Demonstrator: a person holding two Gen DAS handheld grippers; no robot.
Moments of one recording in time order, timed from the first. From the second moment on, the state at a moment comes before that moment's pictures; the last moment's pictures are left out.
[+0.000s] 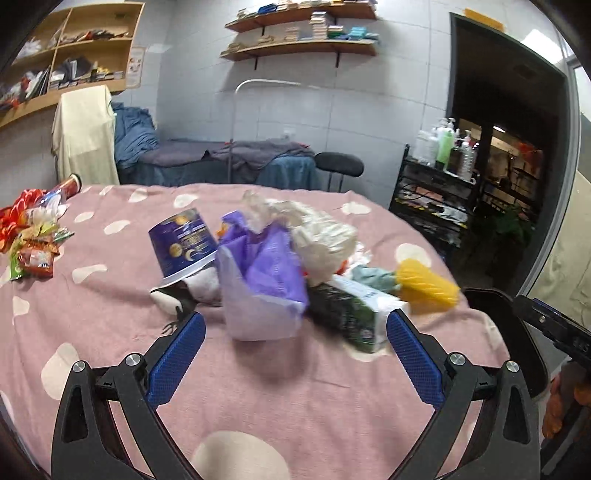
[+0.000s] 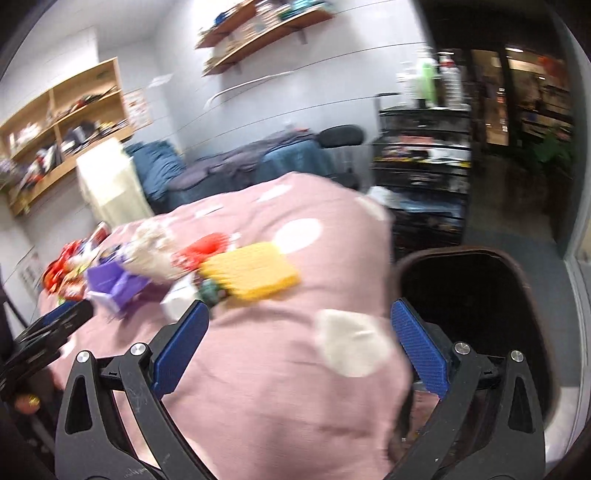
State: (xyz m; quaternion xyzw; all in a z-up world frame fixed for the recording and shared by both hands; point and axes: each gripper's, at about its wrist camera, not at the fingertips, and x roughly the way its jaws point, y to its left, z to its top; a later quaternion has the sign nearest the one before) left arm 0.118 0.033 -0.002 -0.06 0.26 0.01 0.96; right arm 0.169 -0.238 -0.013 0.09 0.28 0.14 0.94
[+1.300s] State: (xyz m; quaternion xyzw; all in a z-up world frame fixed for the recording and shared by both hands) left arm 0.069 0.107 0.026 -0.12 0.22 0.03 0.97; right arm 0.241 0.003 -0.021 -0.19 0.34 0.32 0.86
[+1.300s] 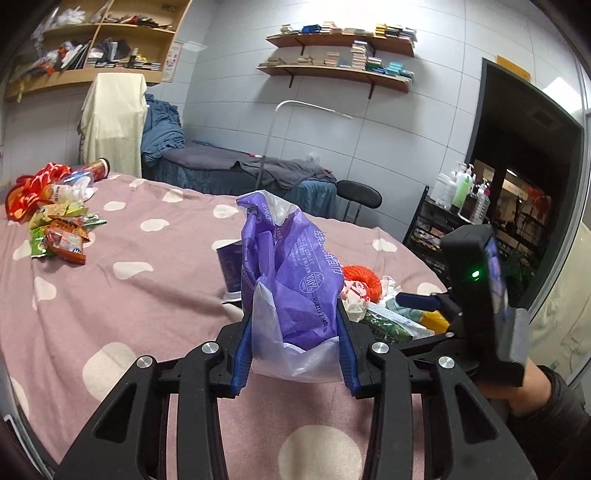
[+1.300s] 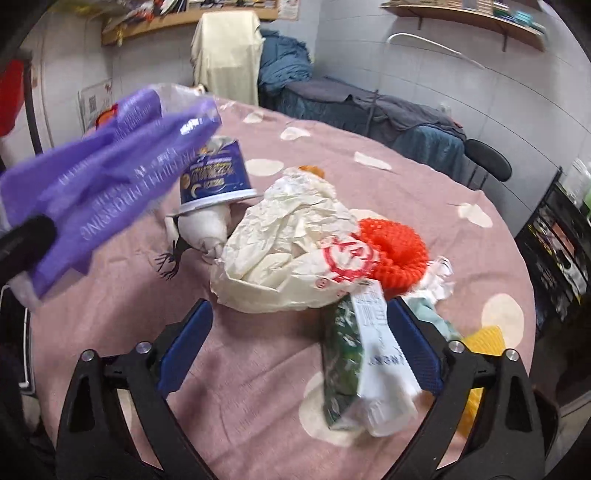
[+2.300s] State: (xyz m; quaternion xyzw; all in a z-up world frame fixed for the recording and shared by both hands) left arm 0.067 0.089 0.028 -0.12 0.21 0.00 0.97; right arm 0.191 -0.065 0.037 -0.07 0.25 0.36 0.89
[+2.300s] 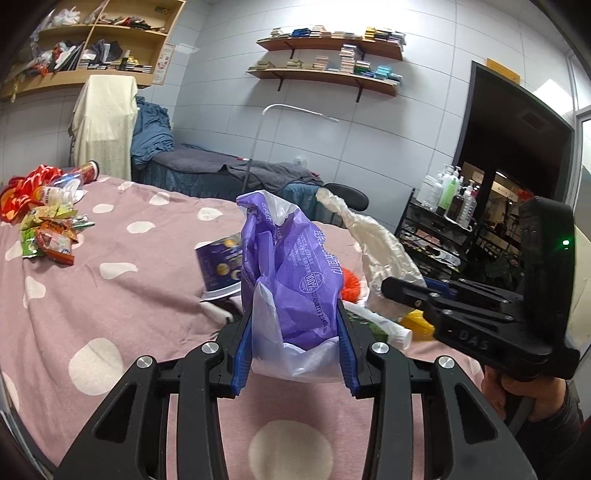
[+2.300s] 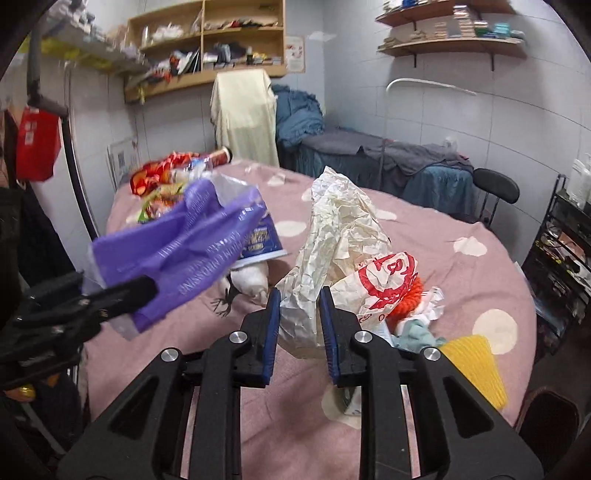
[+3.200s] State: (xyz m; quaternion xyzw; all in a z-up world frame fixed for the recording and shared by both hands) left arm 0.114 -0.047 0.033 -0.05 0.23 -0.19 0.95; right arm 0.170 -0.285 0.013 0.05 0.28 0.11 0.95
